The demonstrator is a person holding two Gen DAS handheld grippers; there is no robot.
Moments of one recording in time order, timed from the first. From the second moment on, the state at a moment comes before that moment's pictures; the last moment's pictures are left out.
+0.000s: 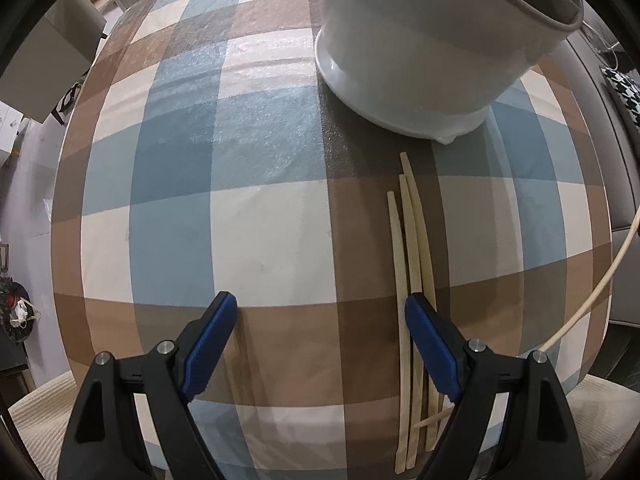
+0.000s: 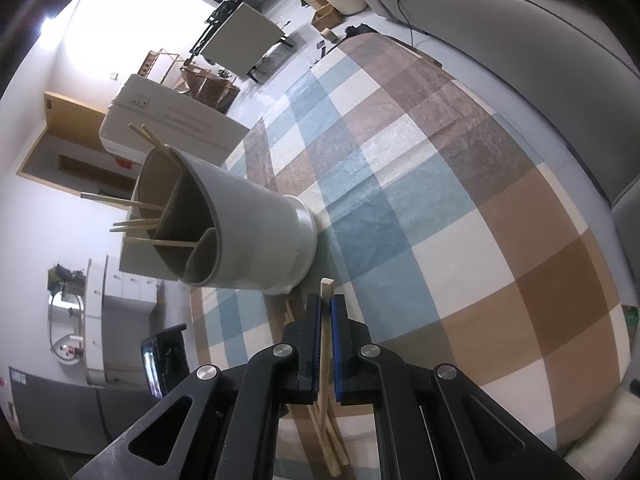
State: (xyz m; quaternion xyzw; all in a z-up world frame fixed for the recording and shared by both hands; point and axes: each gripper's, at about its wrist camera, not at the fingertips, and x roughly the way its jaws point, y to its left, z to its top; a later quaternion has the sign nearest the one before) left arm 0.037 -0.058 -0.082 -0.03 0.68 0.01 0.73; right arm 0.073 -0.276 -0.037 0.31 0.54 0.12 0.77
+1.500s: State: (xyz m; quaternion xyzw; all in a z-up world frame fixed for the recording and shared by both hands) left arm 0.029 -0.049 0.016 -0.09 0.48 -0.09 0.87; right arm 0.049 -0.201 0.026 0.15 0.47 0.19 0.85
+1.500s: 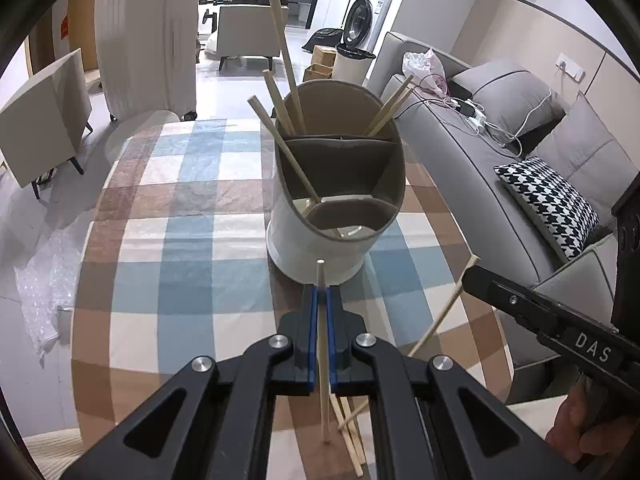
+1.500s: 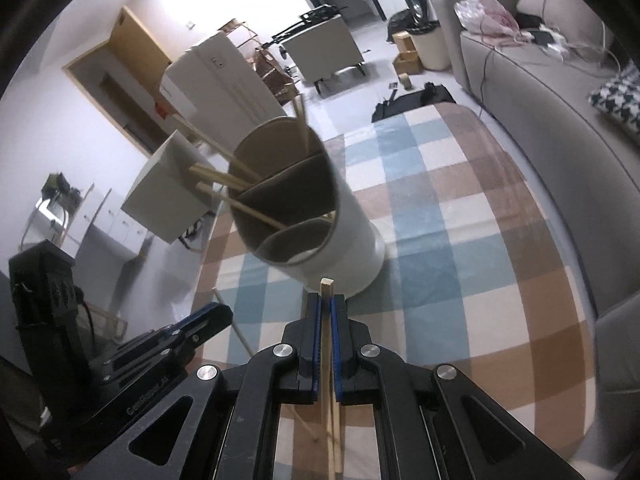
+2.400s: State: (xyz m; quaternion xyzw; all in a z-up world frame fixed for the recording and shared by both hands) left arm -0.018 -0.041 0.085 -0.05 0.43 -0.12 0.89; right arm -0.022 -0.189 0.075 0.09 0.40 0.18 0.89
